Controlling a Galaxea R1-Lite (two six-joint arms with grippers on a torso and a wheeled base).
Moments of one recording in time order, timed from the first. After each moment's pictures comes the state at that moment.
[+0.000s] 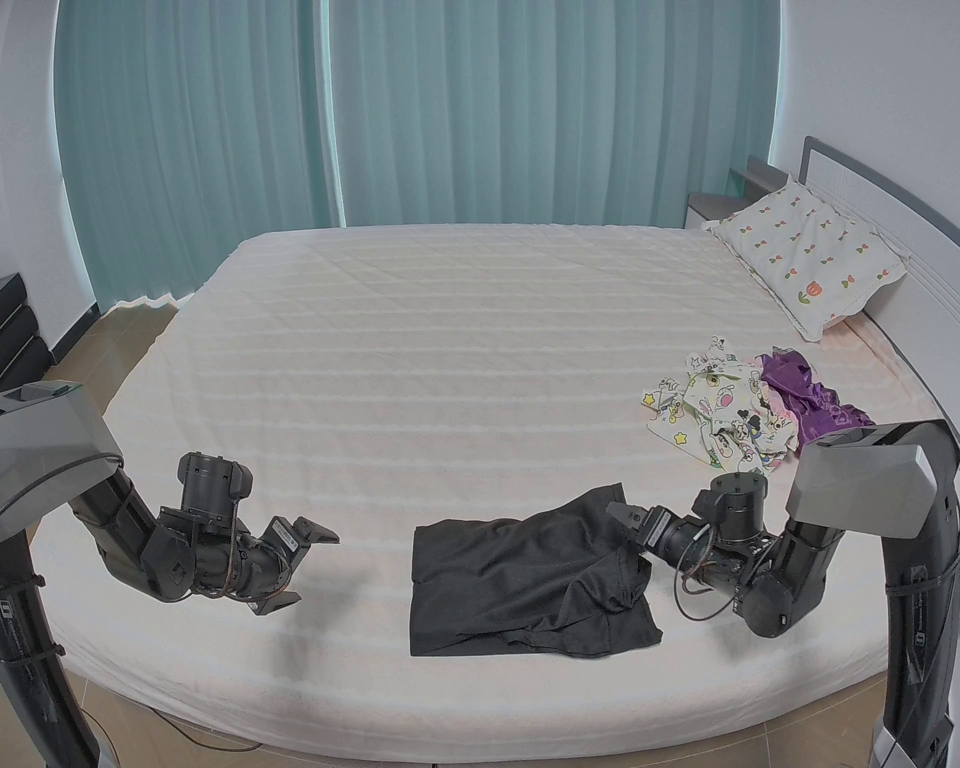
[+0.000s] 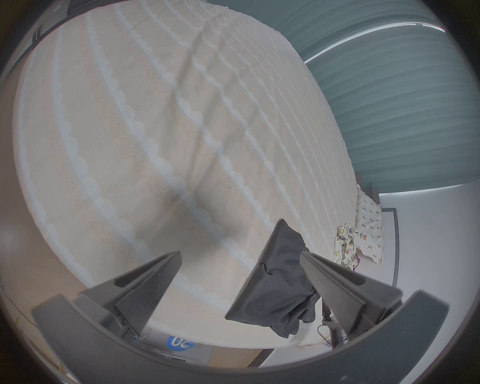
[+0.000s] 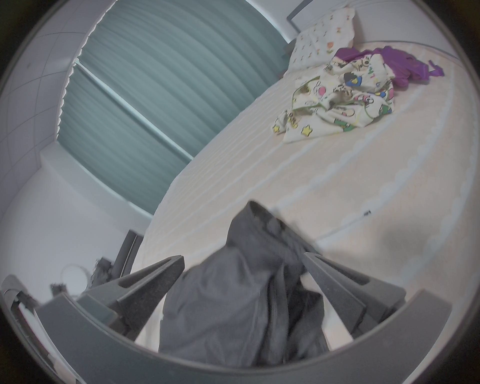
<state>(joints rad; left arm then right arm) -0.15 2.09 -0.66 -0.59 -0.25 -1.04 0.34 2.42 -0.70 -1.31 0.04 0.76</state>
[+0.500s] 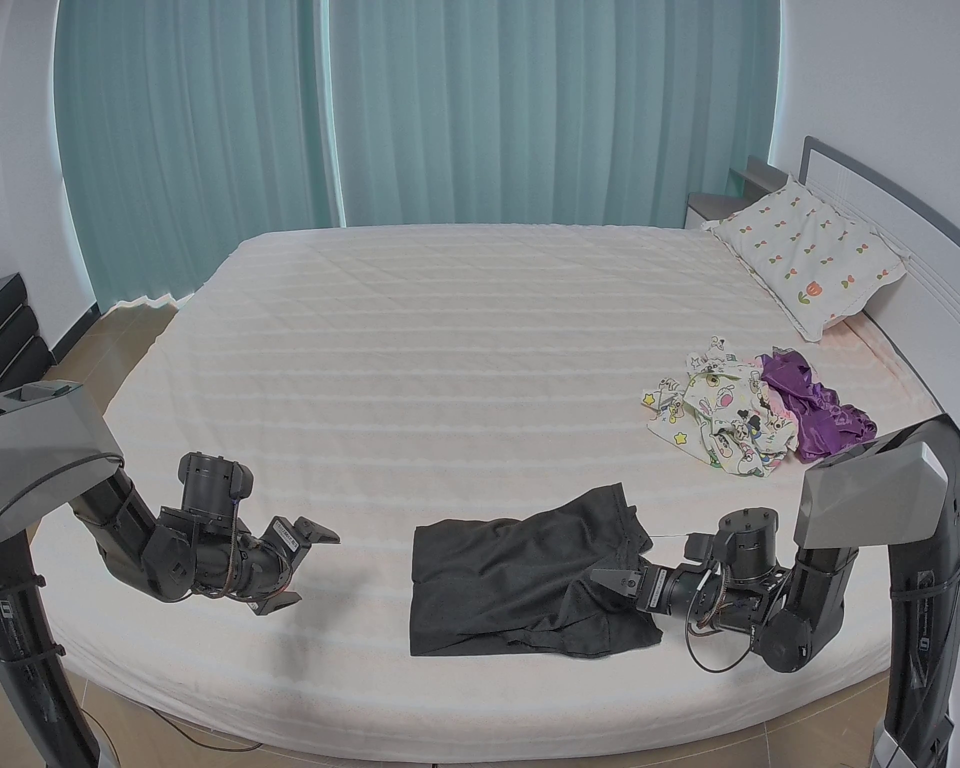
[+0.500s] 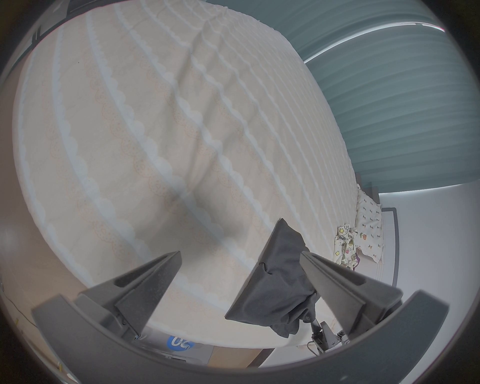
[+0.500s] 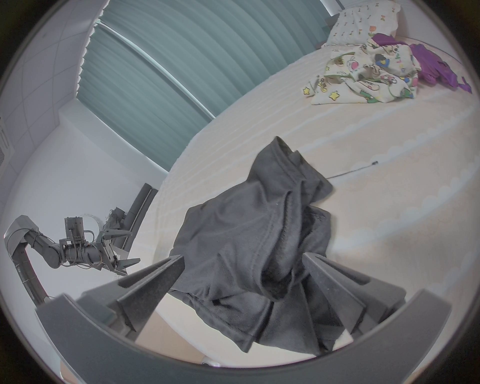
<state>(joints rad) -0.15 2.09 -0.66 -0.59 -0.25 -1.04 0.38 2.38 -0.47 -1.38 0.23 0.59</state>
